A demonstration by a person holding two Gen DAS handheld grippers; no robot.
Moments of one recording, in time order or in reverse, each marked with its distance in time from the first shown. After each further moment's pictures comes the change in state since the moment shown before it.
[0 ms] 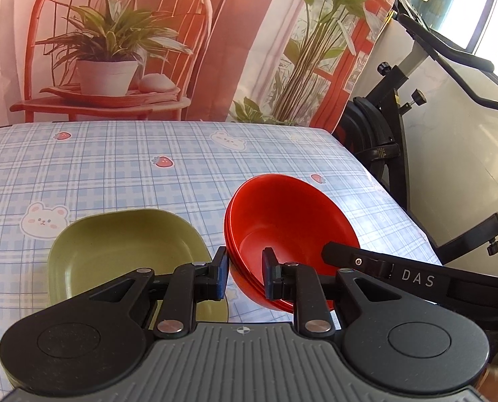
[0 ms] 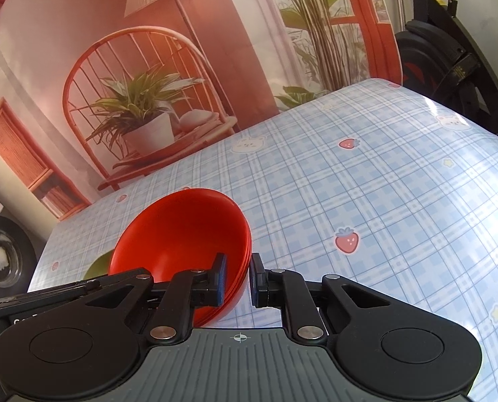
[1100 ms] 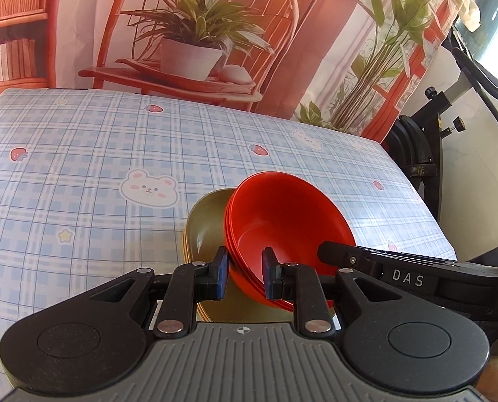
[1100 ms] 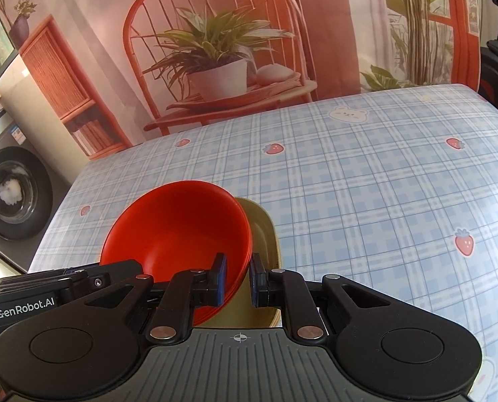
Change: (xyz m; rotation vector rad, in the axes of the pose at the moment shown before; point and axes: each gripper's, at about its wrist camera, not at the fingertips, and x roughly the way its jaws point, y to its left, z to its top) left arm -0.040 0.096 -0.020 -0.133 0.020 0.072; right arm 0.054 0.110 -0.022 -0.184 0.139 0.043
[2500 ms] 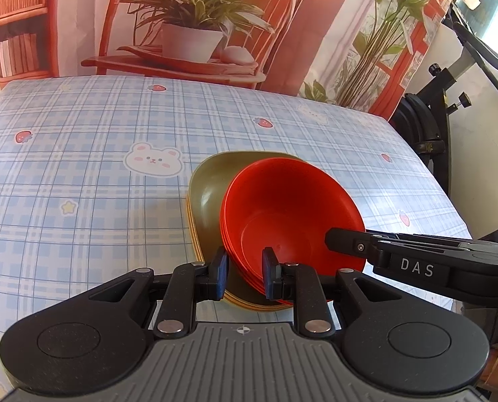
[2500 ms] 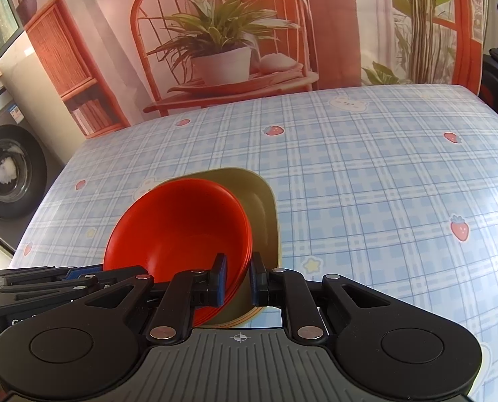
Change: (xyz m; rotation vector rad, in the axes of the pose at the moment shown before) left arm 0.006 -0.003 -0.018 0.046 0.044 0.039; right arm 0.000 0.006 -0.025 -0.052 0.017 -0.028
